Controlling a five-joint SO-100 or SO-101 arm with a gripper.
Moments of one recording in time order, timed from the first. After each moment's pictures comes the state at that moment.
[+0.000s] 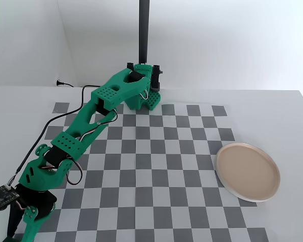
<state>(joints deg) 31.6 15.0 17.2 33.3 -85.5</state>
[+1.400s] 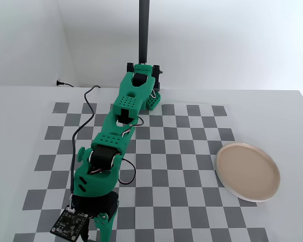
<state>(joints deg) 12.0 13.8 -9.8 77.3 -80.9</state>
